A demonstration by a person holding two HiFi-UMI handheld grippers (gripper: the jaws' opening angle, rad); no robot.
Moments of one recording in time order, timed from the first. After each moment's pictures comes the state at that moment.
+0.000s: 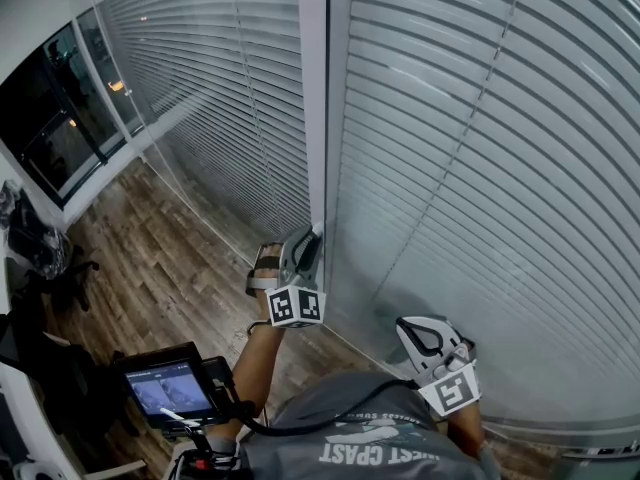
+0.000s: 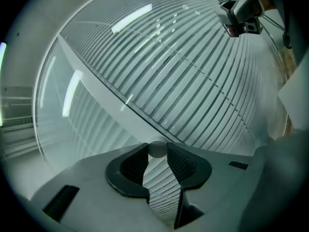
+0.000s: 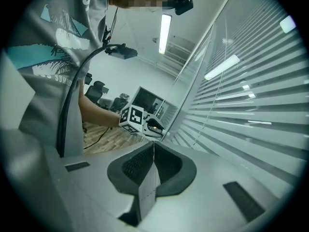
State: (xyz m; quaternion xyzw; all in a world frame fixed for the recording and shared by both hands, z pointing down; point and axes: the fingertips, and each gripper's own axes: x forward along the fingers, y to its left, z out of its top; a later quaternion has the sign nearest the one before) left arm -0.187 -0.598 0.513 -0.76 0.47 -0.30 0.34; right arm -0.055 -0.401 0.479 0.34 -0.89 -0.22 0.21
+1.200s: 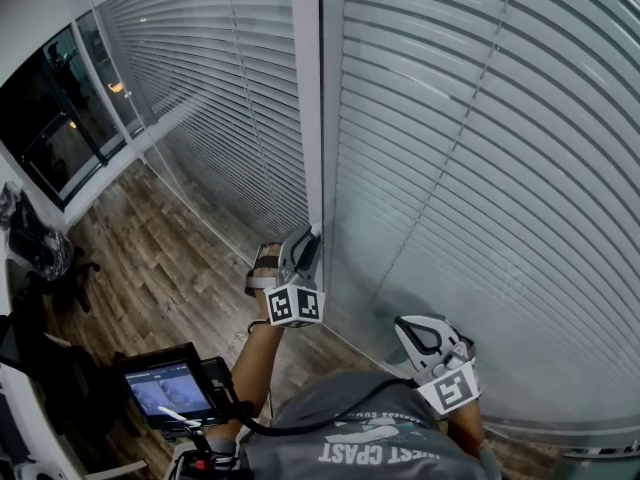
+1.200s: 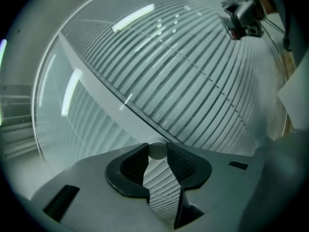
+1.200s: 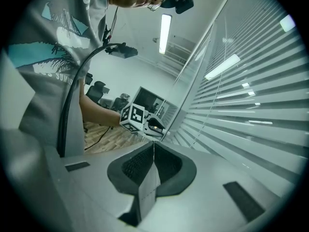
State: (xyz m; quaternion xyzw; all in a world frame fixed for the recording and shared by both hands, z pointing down) left arm -0.187 -0.601 0.512 -0.77 0.46 -0.29 0.33; right arm -0.055 -0.404 0.480 0.33 -0.89 -0.23 0.21
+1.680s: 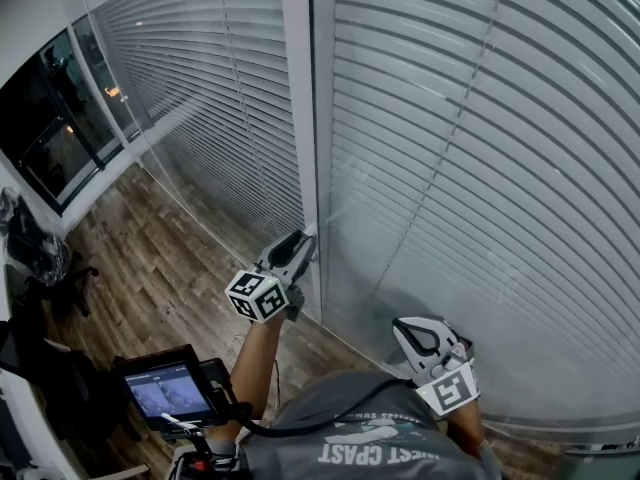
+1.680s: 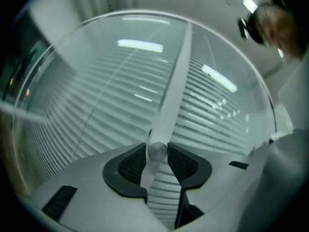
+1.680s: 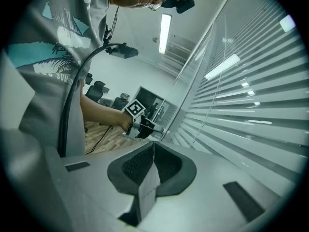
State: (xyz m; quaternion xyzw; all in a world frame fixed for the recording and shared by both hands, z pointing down) left arm -0.206 -0.598 0.503 -0.91 0.38 0.11 -0.14; right arm -0.055 -0.400 0.479 0.33 -0.89 -0.22 0.21
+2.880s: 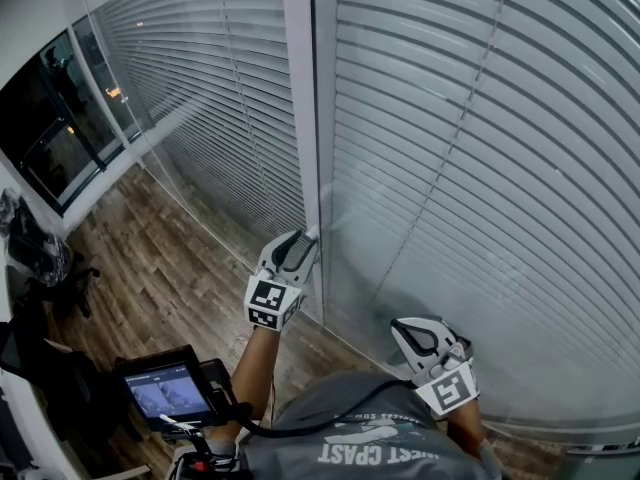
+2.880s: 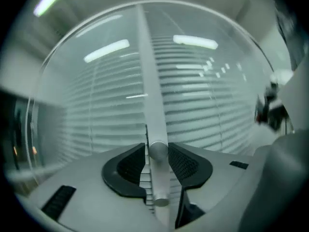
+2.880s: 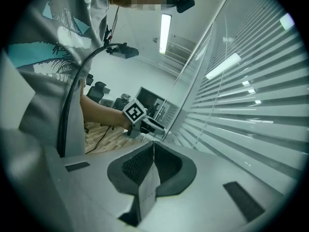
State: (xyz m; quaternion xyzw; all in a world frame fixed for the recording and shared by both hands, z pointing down) left arm -0.195 -0.594 0.506 -0.90 0.43 -0.05 0.04; right arm -0.057 -0.401 0.482 0.33 -0.89 -0.22 0.21
